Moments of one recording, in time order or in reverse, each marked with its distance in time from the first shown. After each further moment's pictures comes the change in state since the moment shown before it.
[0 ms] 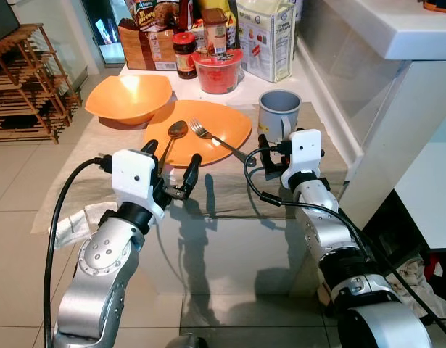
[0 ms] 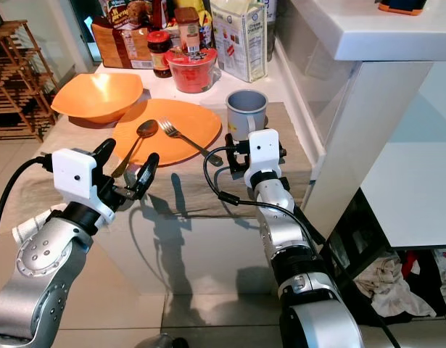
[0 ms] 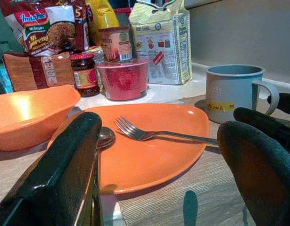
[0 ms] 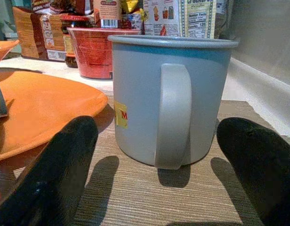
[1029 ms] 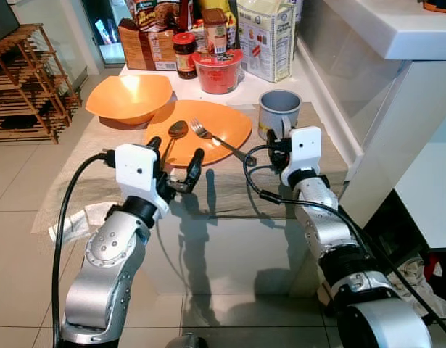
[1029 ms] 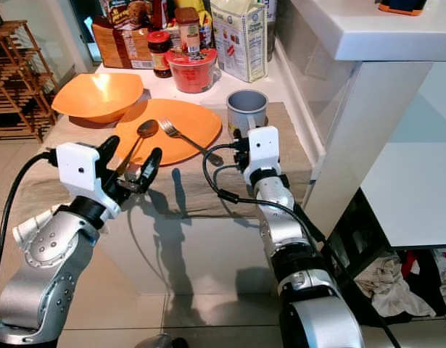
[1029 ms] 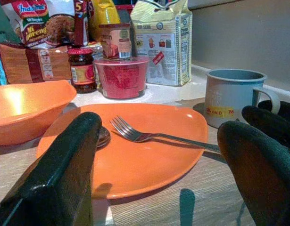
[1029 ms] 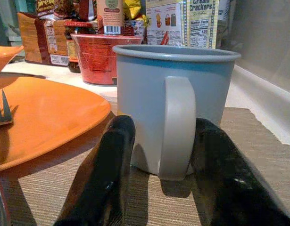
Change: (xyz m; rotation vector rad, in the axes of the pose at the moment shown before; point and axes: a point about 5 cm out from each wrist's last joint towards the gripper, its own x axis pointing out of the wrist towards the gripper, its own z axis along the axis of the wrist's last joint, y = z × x) left arm 0.009 -0.002 -0.002 -0.057 0.011 0.008; right arm 0.003 0.000 0.003 -0.003 -0.015 0.015
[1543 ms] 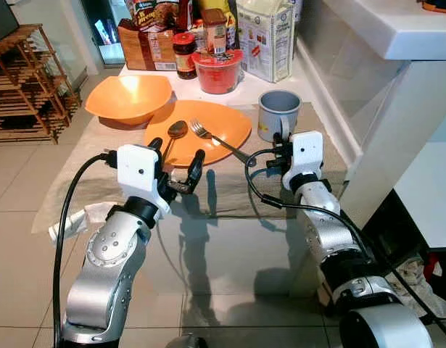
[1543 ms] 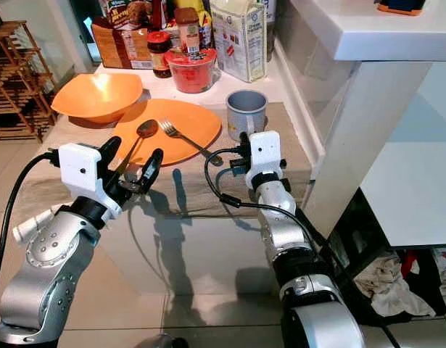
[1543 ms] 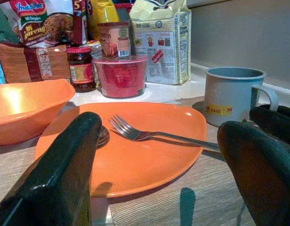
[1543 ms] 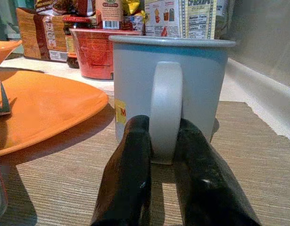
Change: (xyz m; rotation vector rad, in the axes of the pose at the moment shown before) left arm 0.000 0.000 -0.001 0.003 0.002 -0.002; right arm -0.005 -0.003 -0.005 -0.004 0.007 -0.006
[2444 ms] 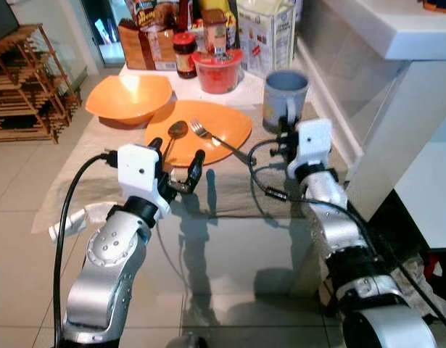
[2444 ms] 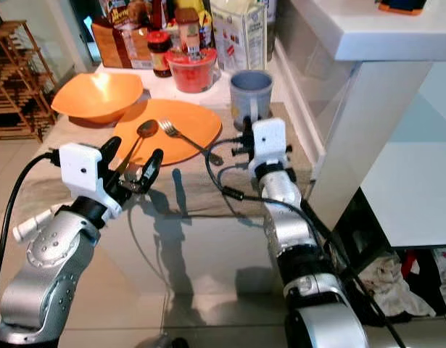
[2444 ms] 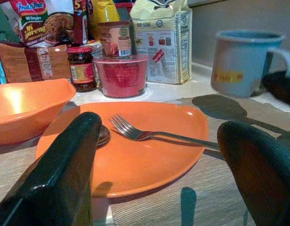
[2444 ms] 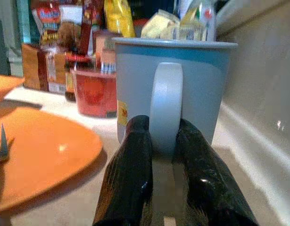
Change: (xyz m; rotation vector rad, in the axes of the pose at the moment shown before) left arm 0.001 0.000 0.000 0.004 0.002 0.003; right arm 0.003 -0.006 0.031 -0.055 -0.145 -0.011
